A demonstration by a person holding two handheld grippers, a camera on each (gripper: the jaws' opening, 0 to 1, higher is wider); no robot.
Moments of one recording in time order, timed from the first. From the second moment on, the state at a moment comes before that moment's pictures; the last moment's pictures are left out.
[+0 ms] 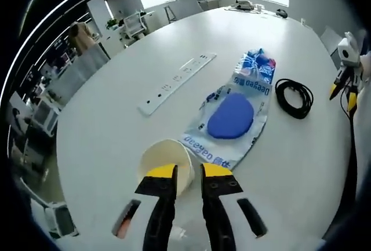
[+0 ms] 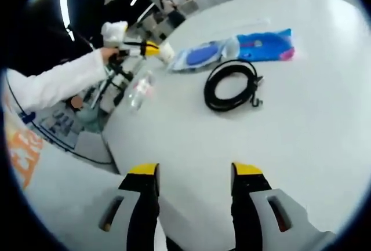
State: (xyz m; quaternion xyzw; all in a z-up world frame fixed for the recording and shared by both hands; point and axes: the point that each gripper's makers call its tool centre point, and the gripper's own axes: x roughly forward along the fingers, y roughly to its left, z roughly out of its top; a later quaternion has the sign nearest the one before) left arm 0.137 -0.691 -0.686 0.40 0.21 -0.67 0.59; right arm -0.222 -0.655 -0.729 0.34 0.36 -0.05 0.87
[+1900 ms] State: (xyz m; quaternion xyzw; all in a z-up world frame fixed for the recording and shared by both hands) left arm 0.105 -0.547 -0.685 0.16 0.30 -0.52 0.79; right arm -0.238 -0.669 -0.713 0.34 0.31 -0.09 0.88
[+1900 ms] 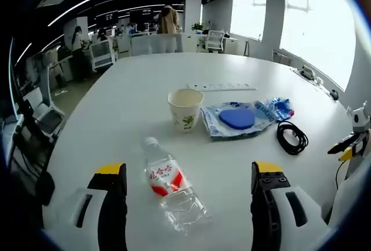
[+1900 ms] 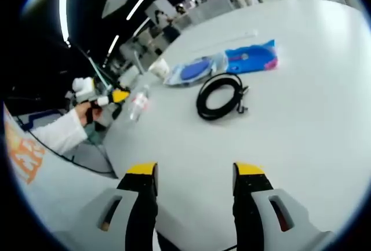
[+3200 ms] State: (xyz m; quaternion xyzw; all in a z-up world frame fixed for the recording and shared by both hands) left arm 0.115 -0.539 -0.717 0.11 0.37 -0.46 0.80; right arm -0.256 -0.680 -0.714 0.35 0.31 -0.13 0.87
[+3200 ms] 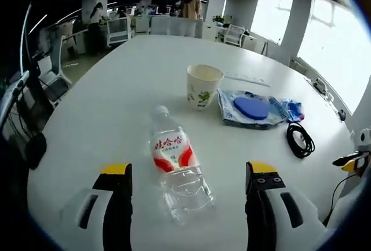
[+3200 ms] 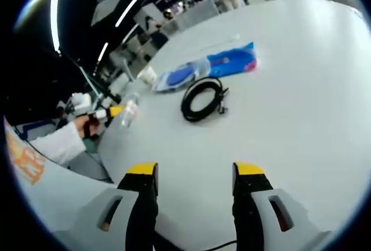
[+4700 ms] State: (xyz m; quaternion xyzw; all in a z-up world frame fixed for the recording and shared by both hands) left arm 0.147 -0.547 -0.762 0.09 0.39 -0.35 0.84; right arm -0.259 -0.678 -0.721 0.37 0.32 -0.13 0.86
